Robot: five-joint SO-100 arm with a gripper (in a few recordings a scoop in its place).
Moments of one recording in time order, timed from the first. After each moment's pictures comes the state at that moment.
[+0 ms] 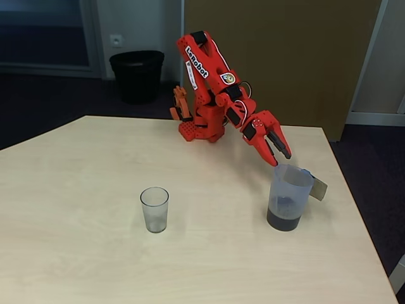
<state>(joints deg) -48.7 131.9 170.1 -14.0 84.6</state>
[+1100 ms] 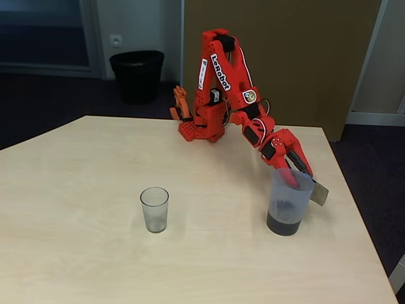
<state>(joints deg) -46.7 92.2 146.2 -31.8 83.8</state>
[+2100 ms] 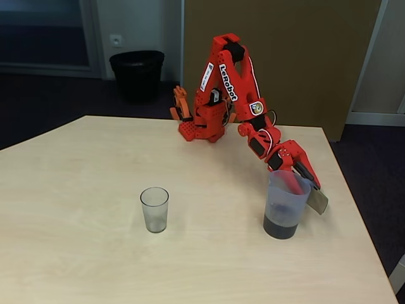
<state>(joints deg) -45.7 78.7 135.2 -37.0 80.5</state>
